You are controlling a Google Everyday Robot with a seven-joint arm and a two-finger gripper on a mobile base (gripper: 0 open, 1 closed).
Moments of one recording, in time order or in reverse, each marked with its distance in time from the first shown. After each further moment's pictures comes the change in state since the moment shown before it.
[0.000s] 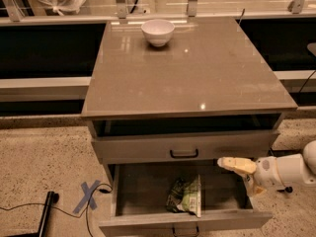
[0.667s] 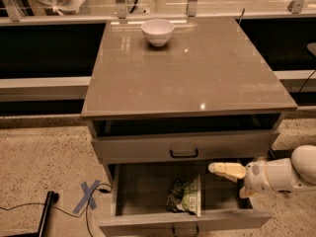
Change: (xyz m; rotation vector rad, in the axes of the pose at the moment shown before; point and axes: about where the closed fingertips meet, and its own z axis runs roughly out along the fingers) arm 0.010 0.004 0.029 0.012 -0.008 -0.067
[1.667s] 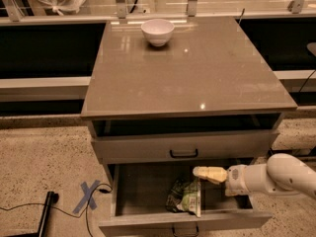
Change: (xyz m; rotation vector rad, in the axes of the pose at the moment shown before) arm -0.010 -0.005 0.060 0.028 -0.069 -0.068
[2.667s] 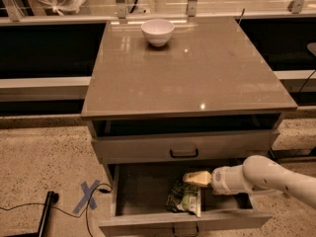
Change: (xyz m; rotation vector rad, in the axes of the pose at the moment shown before) arm -0.002 -0.020 0.056 0.128 -0.004 -0.052
